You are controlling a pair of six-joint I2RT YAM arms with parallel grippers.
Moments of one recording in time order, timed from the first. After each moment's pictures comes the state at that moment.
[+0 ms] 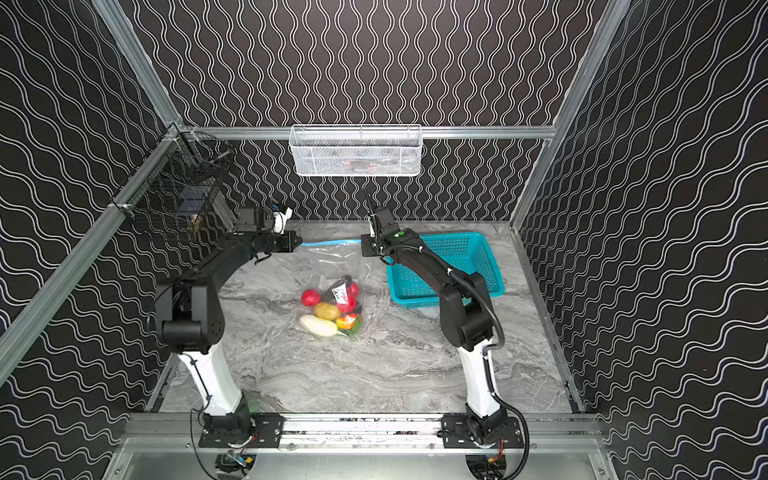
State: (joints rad) left arm 0.00 2.01 1.59 -0.35 0.49 -0.02; right arm 0.53 2.20 1.93 -0.50 -0.06 0.32
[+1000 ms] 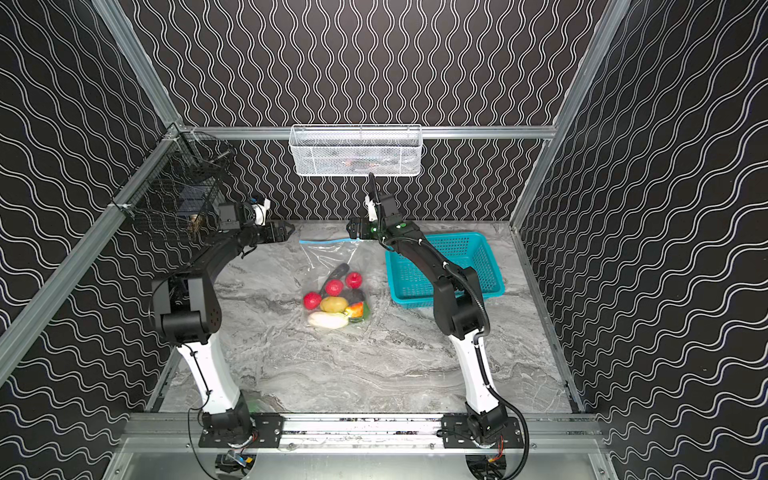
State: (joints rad) left arm 0.12 2.00 1.58 -0.23 0.48 -0.08; right arm 0.49 2.27 2.07 -0.37 -0.22 0.35
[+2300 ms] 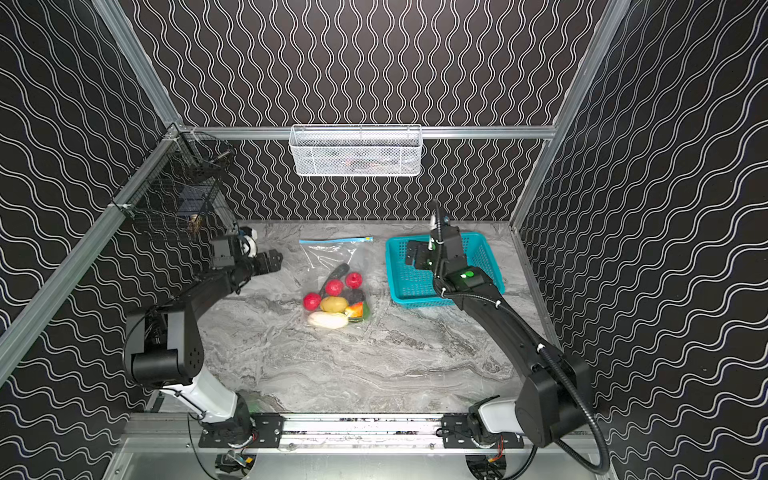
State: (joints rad) left arm 0.12 1.66 1.00 -0.04 0.22 -0.11; right arm 0.39 1.35 1.13 -0.29 0.18 0.32
